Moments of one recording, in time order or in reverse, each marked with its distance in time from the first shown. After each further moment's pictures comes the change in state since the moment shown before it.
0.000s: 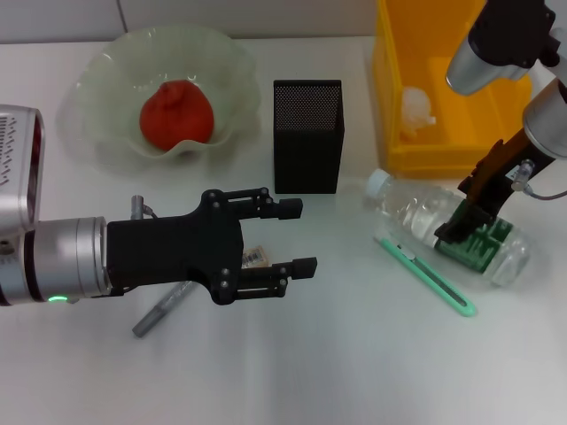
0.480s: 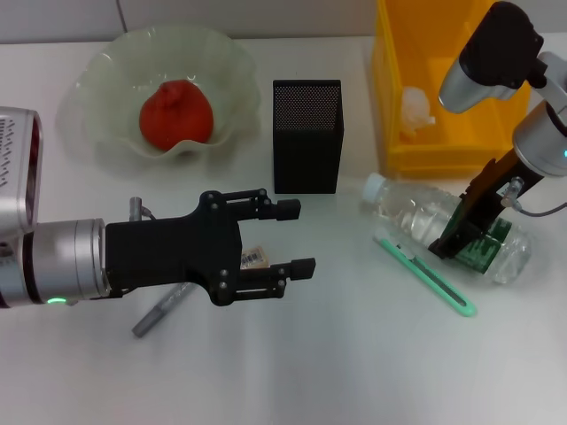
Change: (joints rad) left arm 0.004 0.000 -0.001 -0.002 0.000 -0.001 0.000; right arm 0.007 0.001 -0.005 0.111 0.016 0.068 -0.007
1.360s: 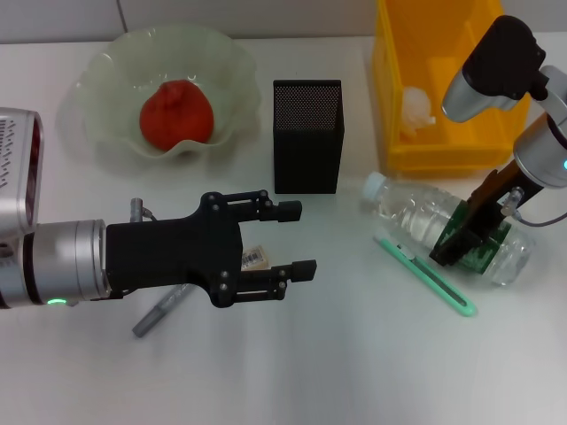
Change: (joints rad) left arm 0.000 0.000 0.002 -0.001 0.000 0.005 0.000; right arm -0.011 0.001 0.011 0.043 0.002 0.035 0.002
